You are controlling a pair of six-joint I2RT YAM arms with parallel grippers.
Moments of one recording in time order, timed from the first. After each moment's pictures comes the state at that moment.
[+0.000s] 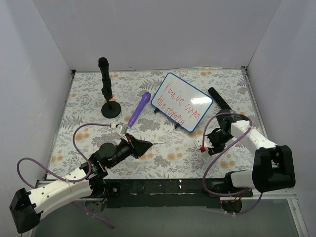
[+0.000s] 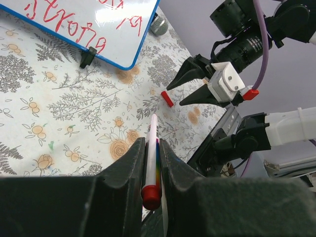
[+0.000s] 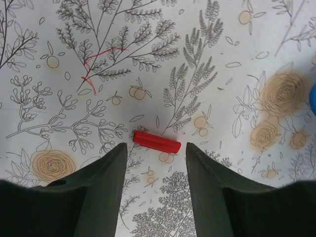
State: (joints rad) left arm -0.93 0.56 0.23 0.27 -0.04 -0.72; right arm 0.20 1.29 0.76 -1.02 -0.48 -1.79
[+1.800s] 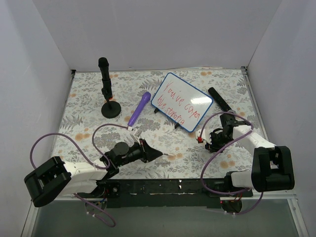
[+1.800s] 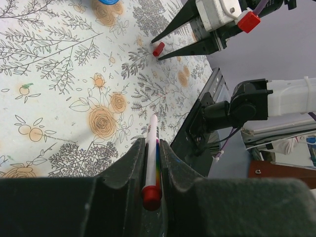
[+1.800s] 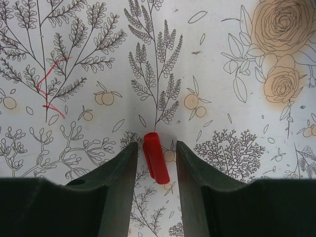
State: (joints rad) left arm -0.92 1.08 0.13 0.80 0.17 -0.87; right arm 0.12 1.33 0.64 -0.78 -0.49 -1.44
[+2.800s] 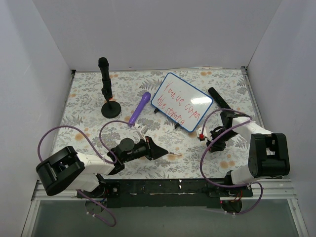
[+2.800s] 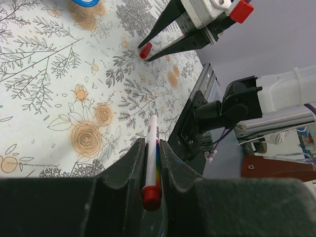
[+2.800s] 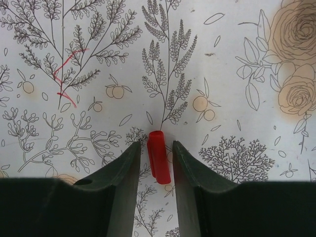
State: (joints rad) left arm -0.92 1.29 0.21 0.94 0.25 -0.88; right arm 0.08 1.47 0.76 -0.93 -0.54 -1.57
